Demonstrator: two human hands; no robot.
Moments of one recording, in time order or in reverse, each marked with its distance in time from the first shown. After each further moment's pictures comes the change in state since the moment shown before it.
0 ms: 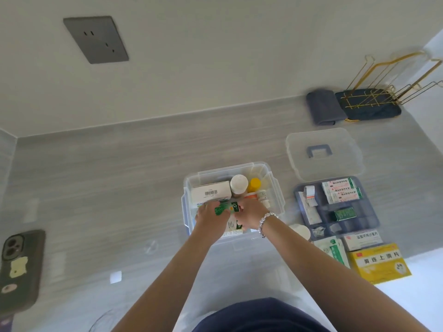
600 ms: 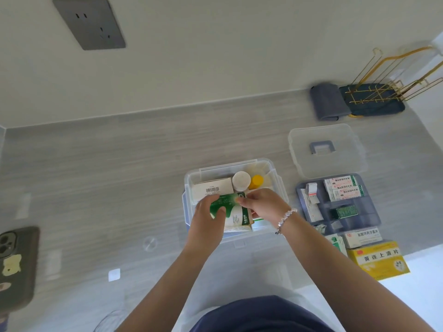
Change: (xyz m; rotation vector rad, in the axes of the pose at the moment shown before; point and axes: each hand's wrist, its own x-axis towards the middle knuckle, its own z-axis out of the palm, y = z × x) left_hand -0.027 -0.001 -0.013 -0.177 0.135 0.108; right_hand -0.016 0.004 -0.027 0.405 0.044 0.024
